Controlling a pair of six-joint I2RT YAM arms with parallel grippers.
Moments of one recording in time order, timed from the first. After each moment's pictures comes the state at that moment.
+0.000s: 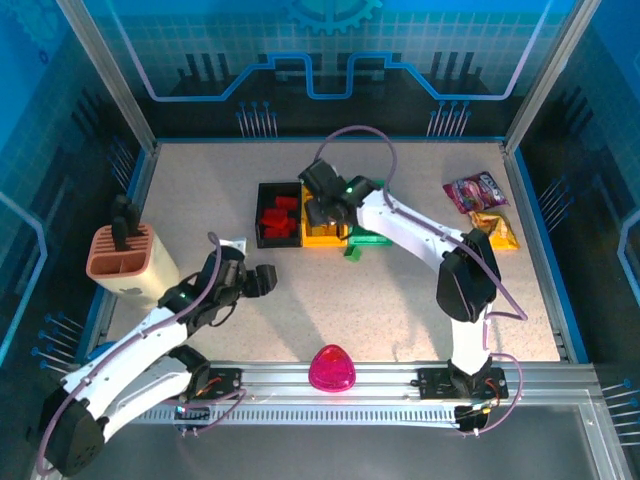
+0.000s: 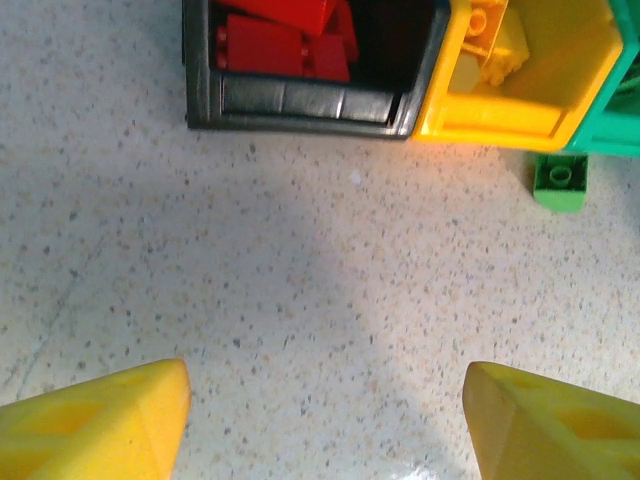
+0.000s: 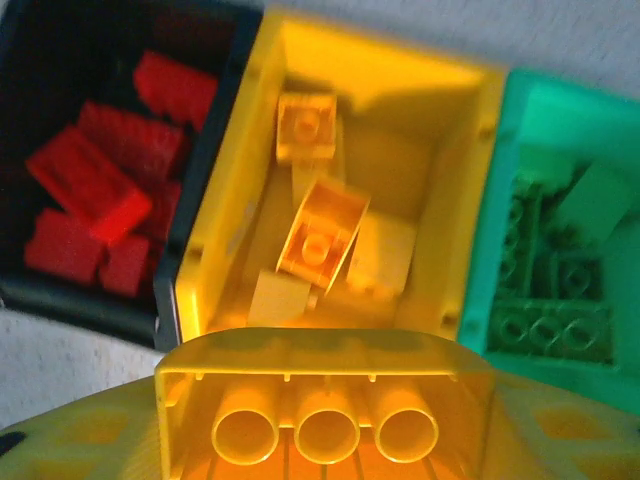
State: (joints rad) left arm -0.52 0.82 0.50 -0.45 -0.08 -0.60; right arm 0.75 1.93 1.77 -0.84 0.31 0.41
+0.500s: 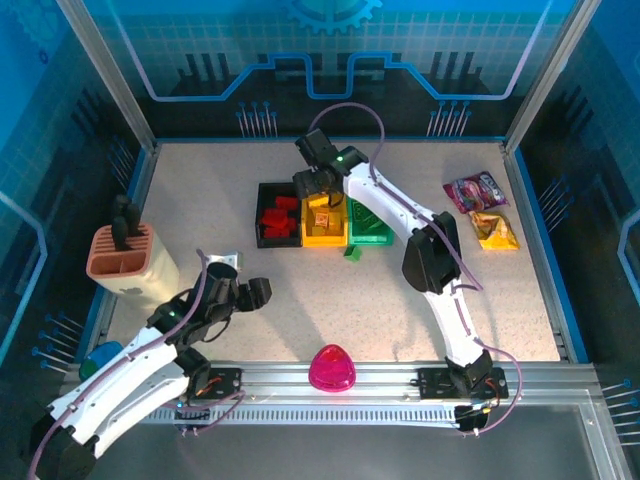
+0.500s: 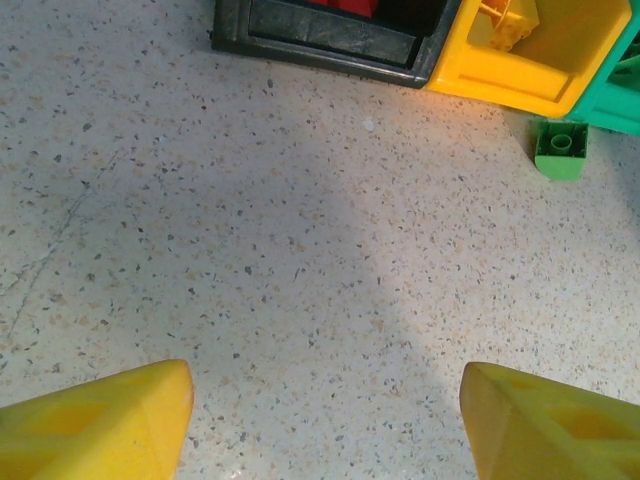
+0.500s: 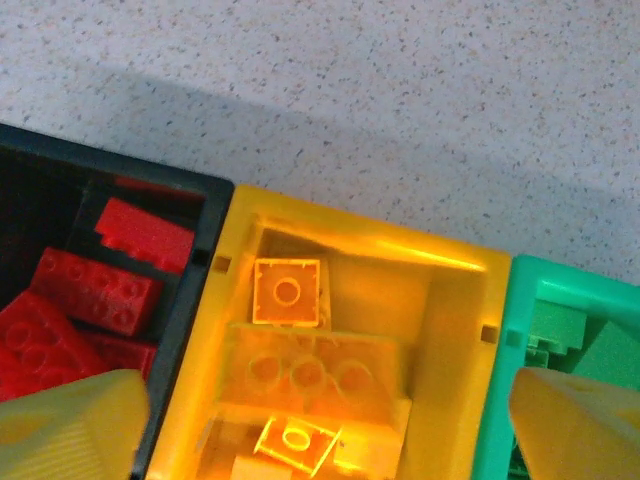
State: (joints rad) left arm -0.55 0.65 0.42 -0.54 -0.08 -0.69; right arm 0.65 2.27 2.24 -0.96 0.26 0.32
